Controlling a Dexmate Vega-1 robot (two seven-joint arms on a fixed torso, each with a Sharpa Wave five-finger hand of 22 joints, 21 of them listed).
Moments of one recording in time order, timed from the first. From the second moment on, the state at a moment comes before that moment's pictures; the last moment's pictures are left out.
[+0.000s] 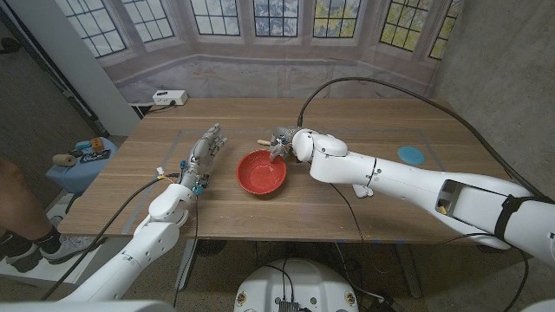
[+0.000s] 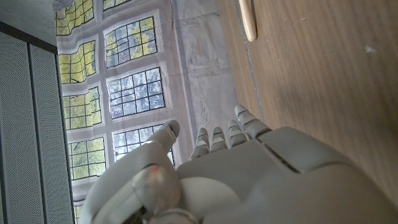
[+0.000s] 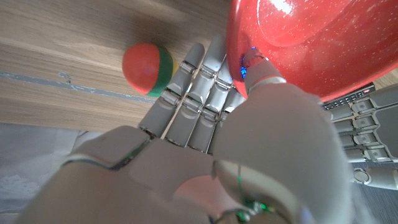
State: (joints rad) left arm 1.07 0.57 0.29 -1.40 -0.71 -0.45 -0.08; left_hand 0.38 0.35 0.59 0.04 0.18 0.04 0.03 0.18 0.18 -0.03 0.05 0.21 0.19 -0.01 0.08 0.18 0.17 0.16 0.04 0.20 0.17; right arm -0.28 -0.45 -1.24 -1.80 -0.27 -0.91 0.17; right_hand 1.22 0.00 0.33 -0.16 0.19 1.10 -0.07 0.34 0.22 1.06 -0.13 0.72 0.45 1.09 -0.19 0.53 0.50 0.91 -0.12 0.36 0.19
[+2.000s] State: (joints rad) left arm 1.05 0.58 0.30 -1.41 -0.69 -0.43 -0.07; left_hand 0.38 0.35 0.60 0.01 0.18 0.04 0.03 0.18 0.18 -0.03 0.05 0.21 0.19 -0.01 0.08 0.18 0.17 0.16 0.04 0.20 0.17; right arm -0.43 -0.43 -1.10 -1.82 -0.43 -0.73 -0.09; right_hand 1.23 0.00 0.32 -0.16 0.19 1.12 -0.07 0.32 0.22 1.06 -0.13 0.72 0.47 1.12 -0.21 0.50 0.54 0.91 -0.12 0.40 0.19
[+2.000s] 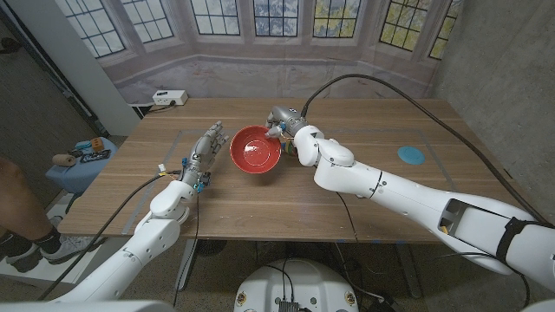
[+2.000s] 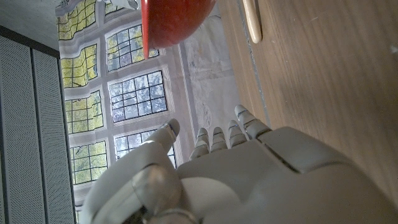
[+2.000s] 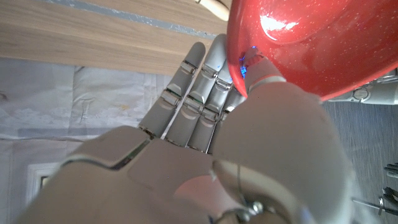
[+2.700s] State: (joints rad) left arm 1.06 0.58 0.30 -1.43 -0.69 -0.42 -0.06; left_hand 0.38 0.35 0.60 0.02 0.18 0.04 0.03 0.18 0.18 -0.03 0.05 0.21 0.19 -0.01 0.08 0.18 0.17 0.16 0.04 0.20 0.17; right arm -0.53 -0.40 -1.04 -1.77 -0.55 -0.63 -0.25; right_hand 1.24 0.00 0.32 -0.16 0.19 1.12 -0.07 0.32 0.22 1.06 -0.13 0.72 0.48 1.14 -0.22 0.48 0.55 0.91 -0.12 0.41 0.20
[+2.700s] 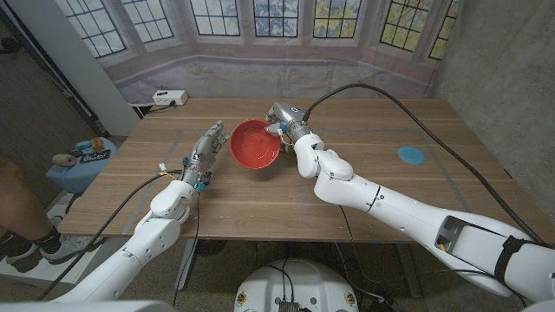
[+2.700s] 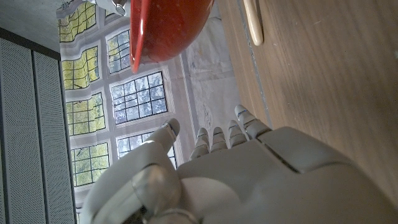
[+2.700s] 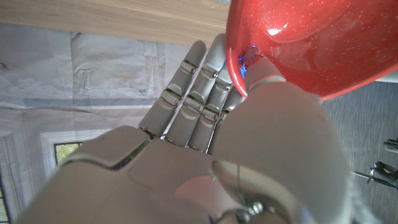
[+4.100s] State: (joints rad) left arm 1.12 0.59 0.28 -1.49 -0.68 -0.45 -0.02; left_hand 0.38 0.35 0.59 0.02 0.18 0.04 0.02 0.18 0.18 -0.03 0.05 0.21 0.19 -0.01 0.08 0.18 0.17 0.16 0.04 0.20 0.17; right arm -0.61 -0.31 -1.00 -1.53 -0.74 -0.37 -0.64; right_hand 1.24 0.01 0.32 -0.16 0.18 1.12 -0.07 0.31 0.22 1.06 -0.14 0.72 0.52 1.14 -0.22 0.45 0.58 0.90 -0.12 0.43 0.20
